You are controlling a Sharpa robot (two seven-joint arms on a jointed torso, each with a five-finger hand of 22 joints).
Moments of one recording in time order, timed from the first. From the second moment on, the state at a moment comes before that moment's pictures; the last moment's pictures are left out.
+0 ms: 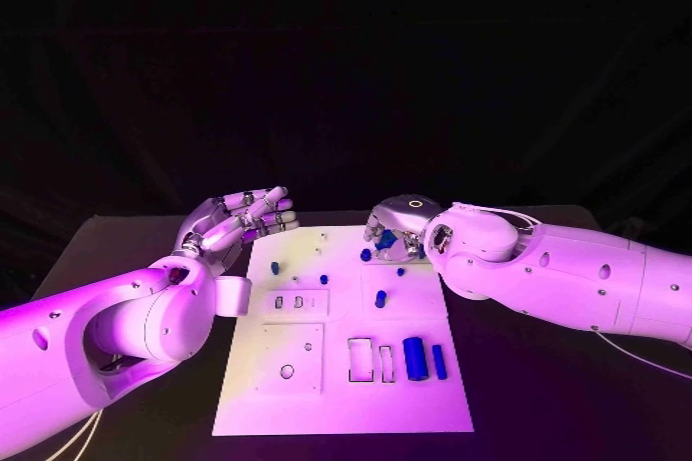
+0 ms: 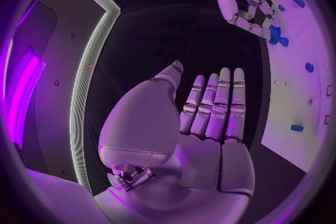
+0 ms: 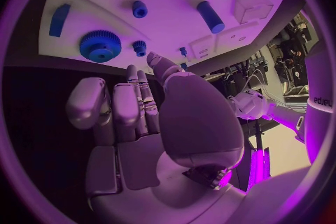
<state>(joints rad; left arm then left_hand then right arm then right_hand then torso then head) 1.19 -0.95 0.04 1.78 0.06 -0.49 0.47 1.36 -0.05 0.19 0.17 0.11 0.90 0.23 0.11 0.07 0.94 0.20 0.10 0.07 0.99 0.16 0.15 0.08 0.17 0.78 0.28 0.32 0.14 1.35 -0.70 -0.12 1.47 -1.69 -0.23 -0.23 1.36 -0.14 0.31 0.05 0.21 1.07 0.14 0.08 0.08 1.12 0.08 0.08 0.15 1.47 -0.01 1.20 1.08 0.10 1.42 0.09 1.19 1.02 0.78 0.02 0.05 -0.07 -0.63</state>
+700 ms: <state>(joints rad) 1.20 -0.96 0.04 1.81 0.06 -0.49 0.47 1.35 -0.05 0.19 0.17 0.11 0.90 0.23 0.11 0.07 0.94 0.20 0.10 0.07 0.99 0.16 0.15 0.08 0.17 0.78 0.28 0.33 0.14 1.35 -0.66 -0.12 1.43 -1.73 -0.19 -0.25 1.36 -0.14 0.33 0.07 0.22 1.07 0.14 0.08 0.08 1.12 0.08 0.10 0.16 1.47 -0.01 1.29 1.18 0.08 1.44 0.09 1.30 1.17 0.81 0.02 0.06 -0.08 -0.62</state>
